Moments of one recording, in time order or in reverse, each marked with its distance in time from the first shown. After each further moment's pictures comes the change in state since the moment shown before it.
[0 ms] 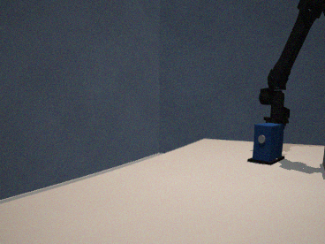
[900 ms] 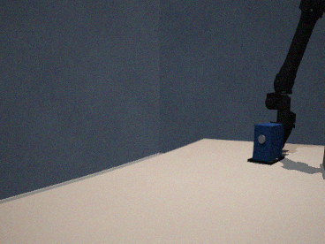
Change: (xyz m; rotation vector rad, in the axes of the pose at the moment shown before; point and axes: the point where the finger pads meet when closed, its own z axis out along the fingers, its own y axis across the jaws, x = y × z) arm -0.002 -0.035 0.015 0.014 0.005 0.005
